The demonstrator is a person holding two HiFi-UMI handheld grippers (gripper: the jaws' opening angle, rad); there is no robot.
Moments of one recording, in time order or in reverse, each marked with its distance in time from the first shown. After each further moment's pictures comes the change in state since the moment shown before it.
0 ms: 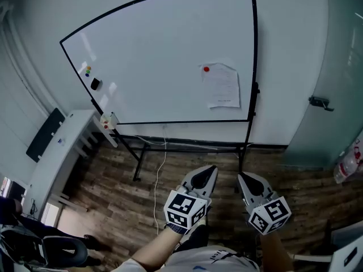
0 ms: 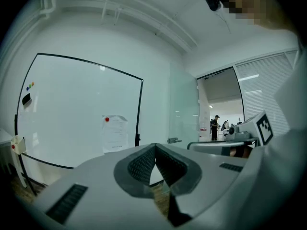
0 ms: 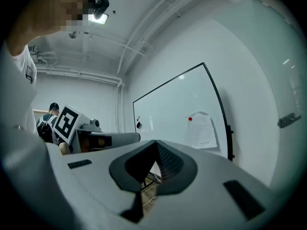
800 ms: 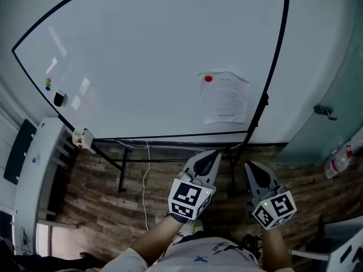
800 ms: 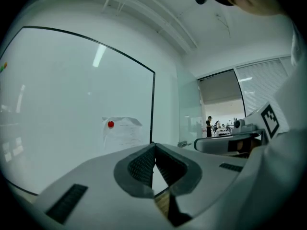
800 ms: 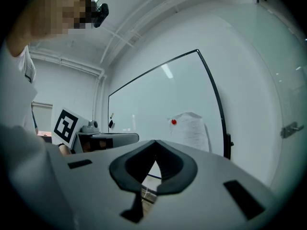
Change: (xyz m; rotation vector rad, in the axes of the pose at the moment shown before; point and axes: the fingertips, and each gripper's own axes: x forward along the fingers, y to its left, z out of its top) left arm 0.172 0.188 0.035 0.038 -0.028 -0.112; right arm 0.205 -0.117 0.022 -0.043 0.009 -0.194
